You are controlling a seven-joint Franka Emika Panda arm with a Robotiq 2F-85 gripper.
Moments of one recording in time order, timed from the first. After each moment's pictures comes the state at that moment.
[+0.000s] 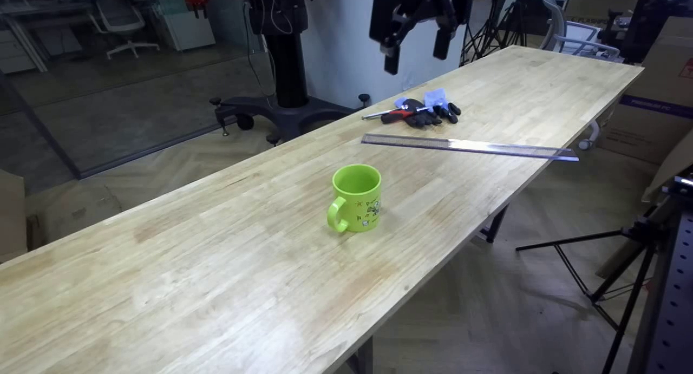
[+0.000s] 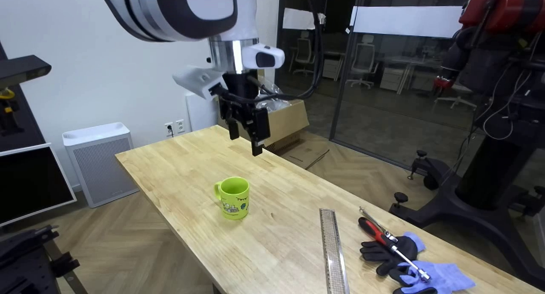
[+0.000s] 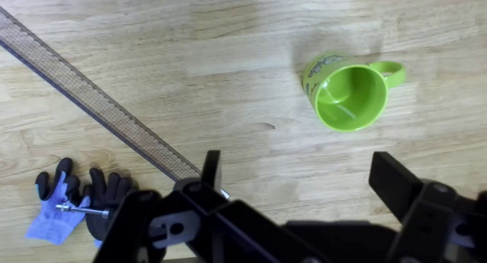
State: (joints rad) arm -0.05 0.01 0.02 -2.36 -0.07 2.49 0.23
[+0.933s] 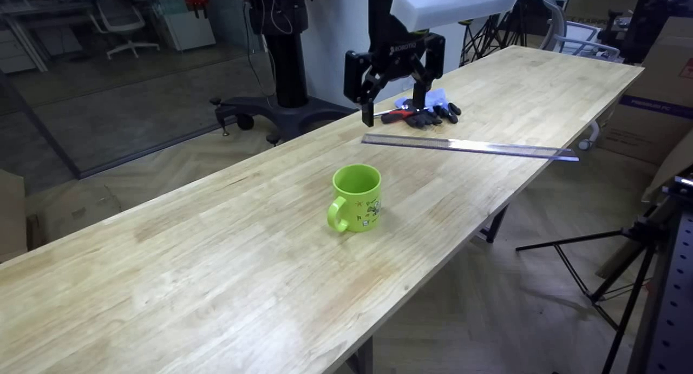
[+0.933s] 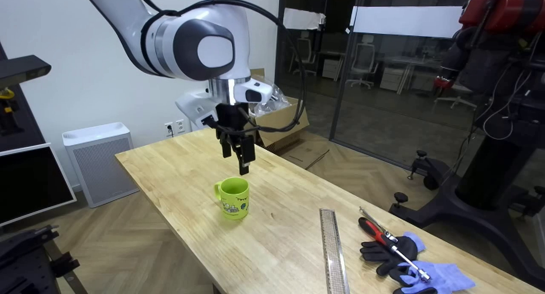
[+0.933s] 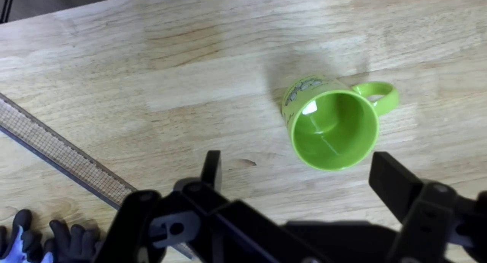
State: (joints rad) arm 0.03 0.18 0.01 -2.32 -0.06 2.54 0.35
